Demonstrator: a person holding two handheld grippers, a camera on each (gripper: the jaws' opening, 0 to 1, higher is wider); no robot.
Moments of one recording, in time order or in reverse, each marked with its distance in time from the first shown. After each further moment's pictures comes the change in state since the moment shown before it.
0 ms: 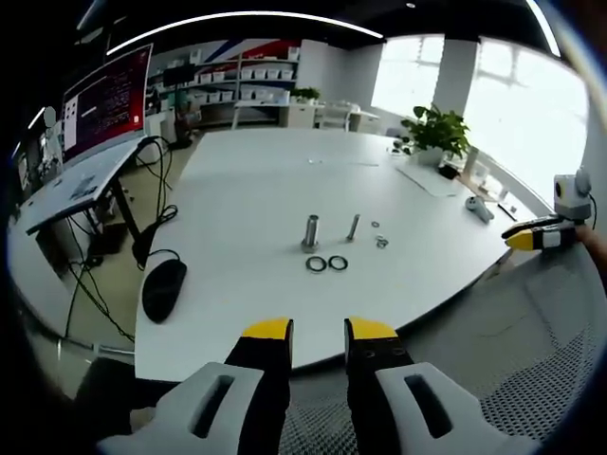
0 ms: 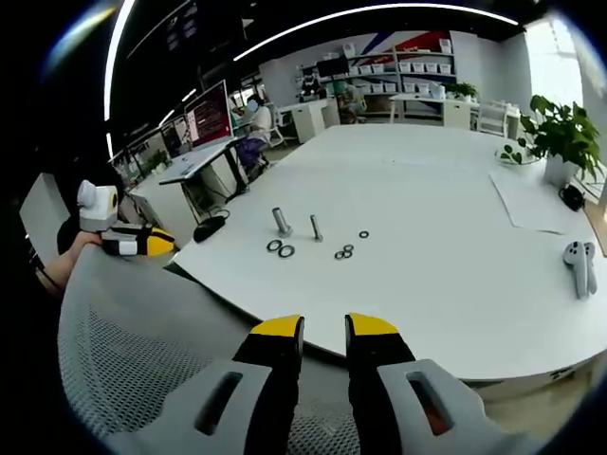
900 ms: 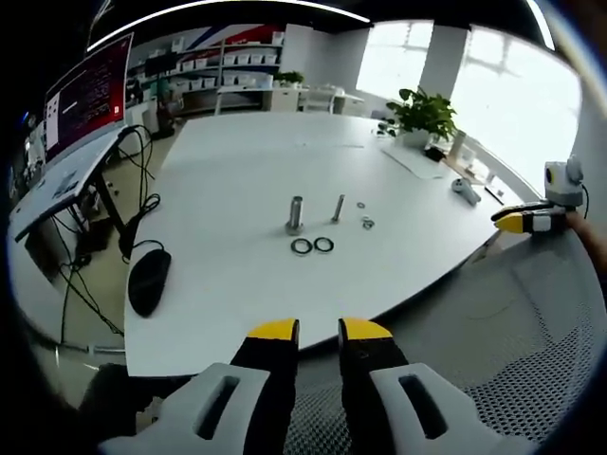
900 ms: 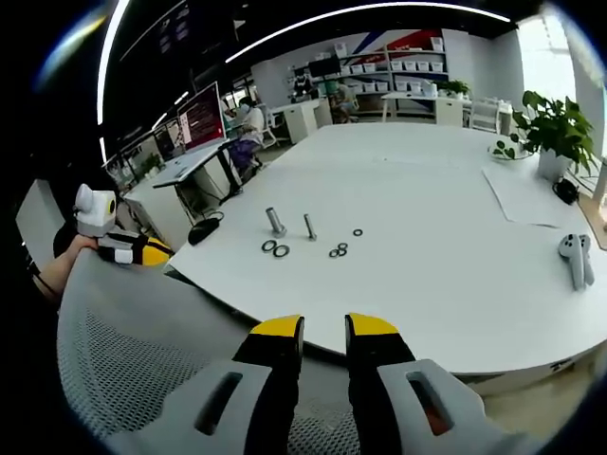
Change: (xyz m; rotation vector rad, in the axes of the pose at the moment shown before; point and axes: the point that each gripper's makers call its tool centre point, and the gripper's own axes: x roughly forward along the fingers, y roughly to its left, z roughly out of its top) left arm 0.000 -0.009 -0.014 0.026 0.079 -0.071; right arm -0.001 -0.003 -0.002 0.026 -0.002 -0.029
